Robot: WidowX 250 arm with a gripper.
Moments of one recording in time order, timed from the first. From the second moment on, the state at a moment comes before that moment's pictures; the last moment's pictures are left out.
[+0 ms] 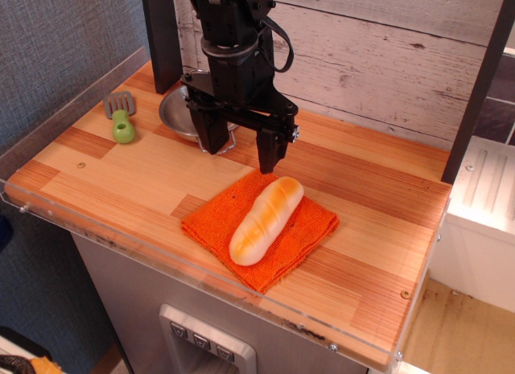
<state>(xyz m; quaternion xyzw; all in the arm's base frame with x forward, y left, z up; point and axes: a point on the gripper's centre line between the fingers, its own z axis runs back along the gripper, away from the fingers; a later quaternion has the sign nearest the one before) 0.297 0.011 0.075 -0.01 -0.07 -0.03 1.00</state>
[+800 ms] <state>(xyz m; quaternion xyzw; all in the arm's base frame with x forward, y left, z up) 0.347 0.033 0.051 0.00 -0.05 0.01 1.00</state>
